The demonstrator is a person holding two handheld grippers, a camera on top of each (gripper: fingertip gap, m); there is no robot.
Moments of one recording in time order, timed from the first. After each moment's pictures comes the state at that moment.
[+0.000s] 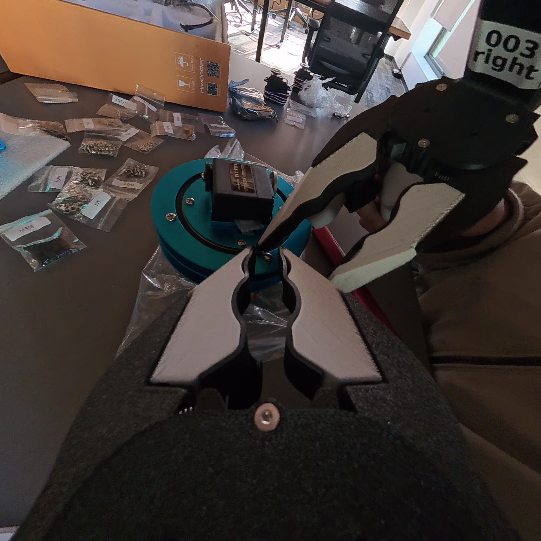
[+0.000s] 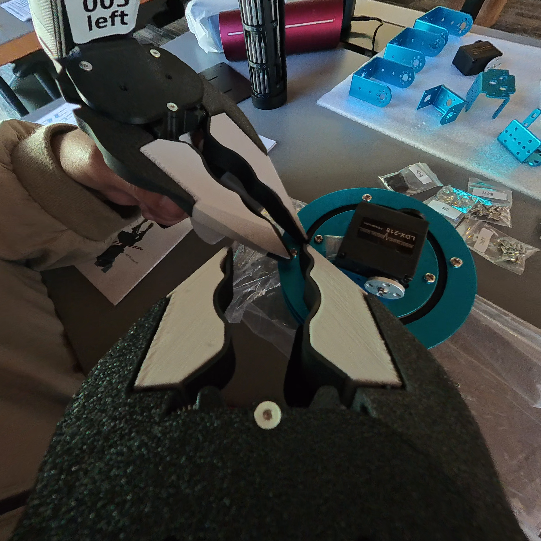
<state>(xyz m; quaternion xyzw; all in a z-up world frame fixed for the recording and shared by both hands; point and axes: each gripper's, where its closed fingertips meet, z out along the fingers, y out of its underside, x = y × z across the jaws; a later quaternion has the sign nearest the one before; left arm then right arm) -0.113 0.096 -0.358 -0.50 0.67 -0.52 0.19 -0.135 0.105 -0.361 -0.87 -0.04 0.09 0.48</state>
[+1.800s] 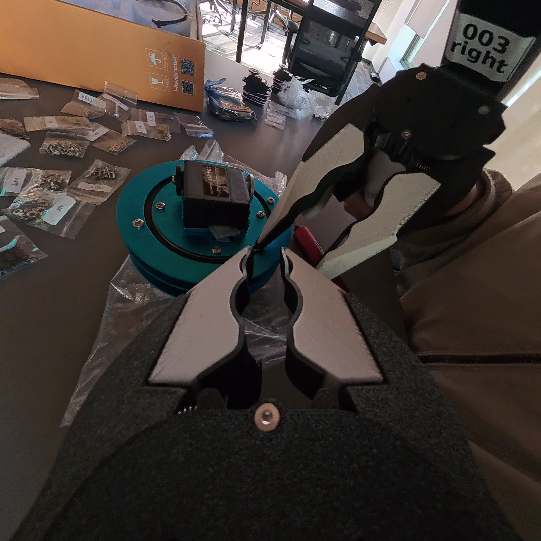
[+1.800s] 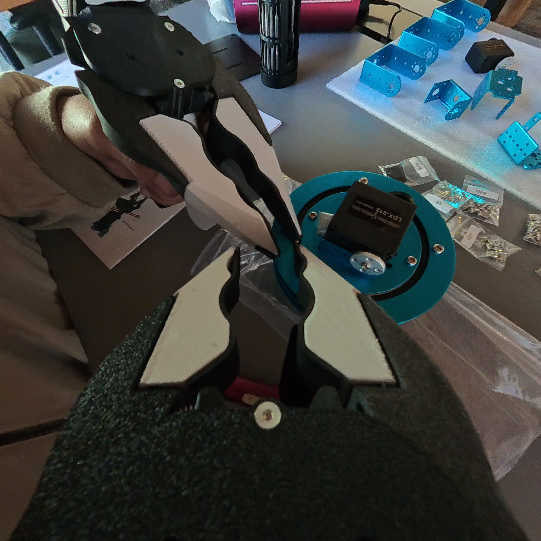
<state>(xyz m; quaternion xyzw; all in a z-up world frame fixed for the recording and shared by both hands) -0.112 0.079 -0.359 -0.49 0.67 -0.53 0.17 -0.128 0.086 -0.364 -0.88 -0.09 0.08 0.46</state>
